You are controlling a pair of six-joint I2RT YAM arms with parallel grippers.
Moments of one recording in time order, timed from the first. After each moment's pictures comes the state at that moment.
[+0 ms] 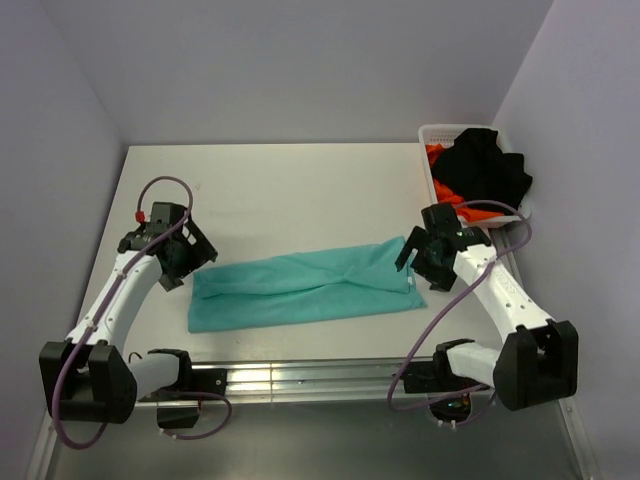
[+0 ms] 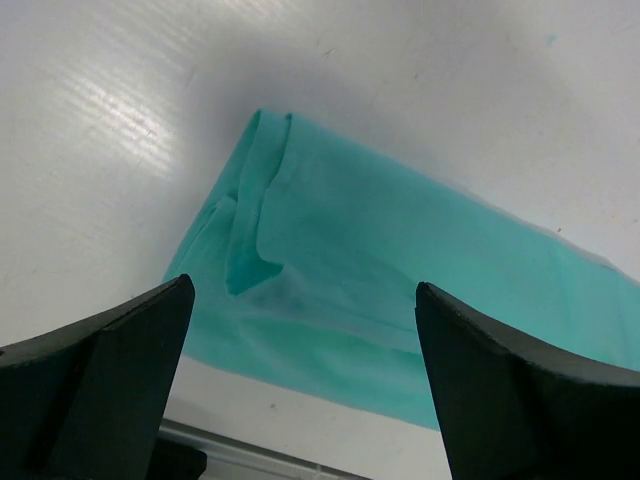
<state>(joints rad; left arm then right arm) -0.08 1.17 0.89 -0.82 -0.12 -0.73 0.17 1.18 0.86 -0.89 0.07 0.72</state>
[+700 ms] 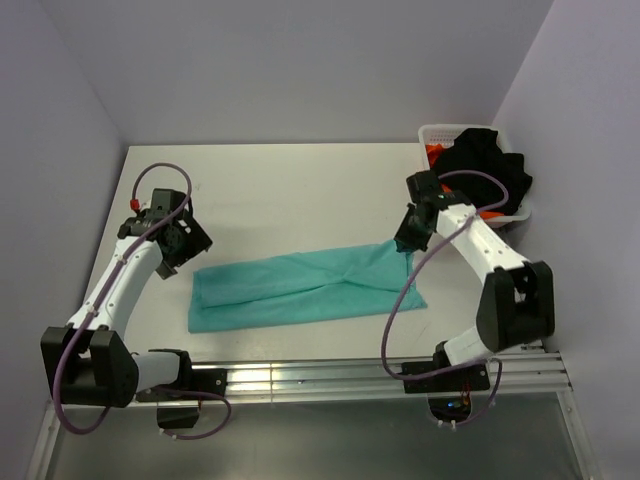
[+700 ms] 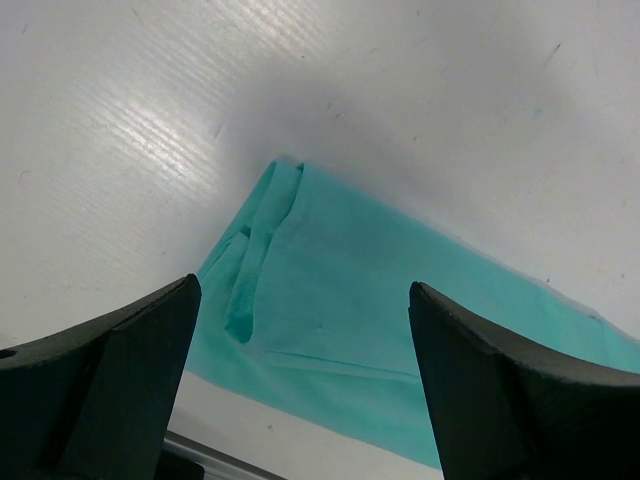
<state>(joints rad) -0.09 1.24 1.00 -0.88 -0.23 -0.75 0.19 1.46 1.09 -0.84 0.02 0.71</state>
